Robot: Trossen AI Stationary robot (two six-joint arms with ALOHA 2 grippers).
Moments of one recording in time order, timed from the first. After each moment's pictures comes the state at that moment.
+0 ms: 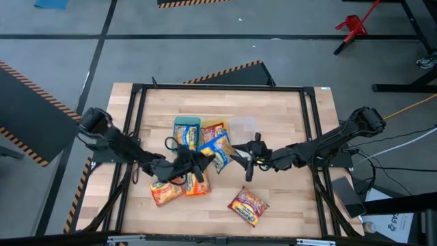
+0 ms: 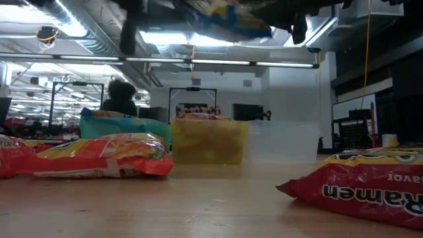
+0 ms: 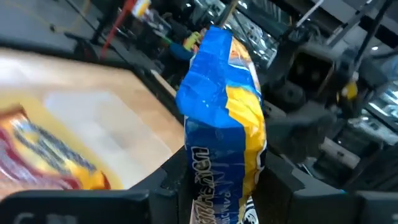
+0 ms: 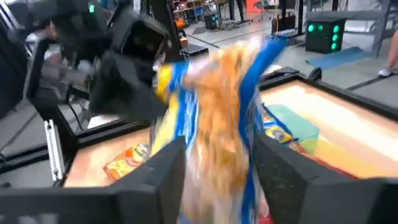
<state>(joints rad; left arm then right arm) -0.51 1.57 0.71 0.89 -1.01 -0.67 0.40 1.41 0.73 0.54 0.59 0.29</state>
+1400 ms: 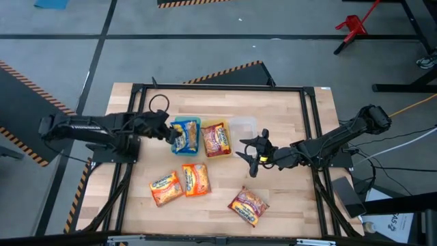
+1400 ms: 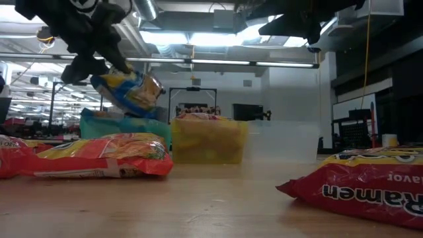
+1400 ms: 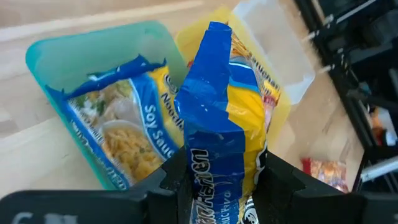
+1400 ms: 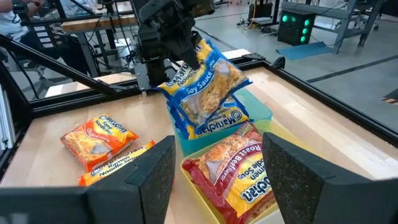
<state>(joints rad) 0.10 0.78 0.58 -0.47 -0.13 -1.00 0.40 1.31 0.73 0.28 0.68 0.28</state>
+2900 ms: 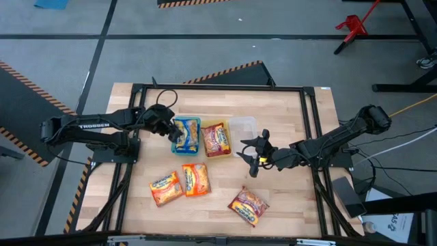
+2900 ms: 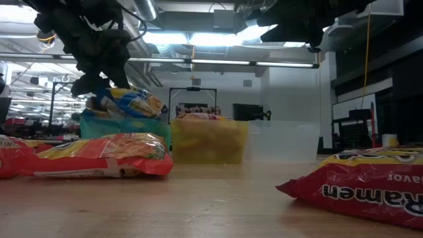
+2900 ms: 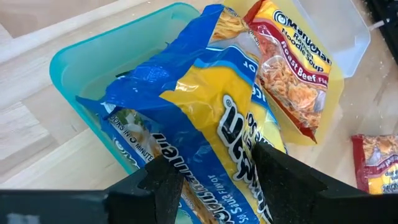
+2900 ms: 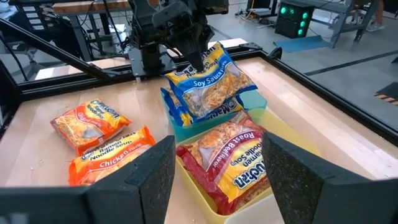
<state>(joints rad) 0.29 0.91 0.58 -0.49 0.06 -0.75 0.40 1.31 0.73 0.21 0.68 0.29</state>
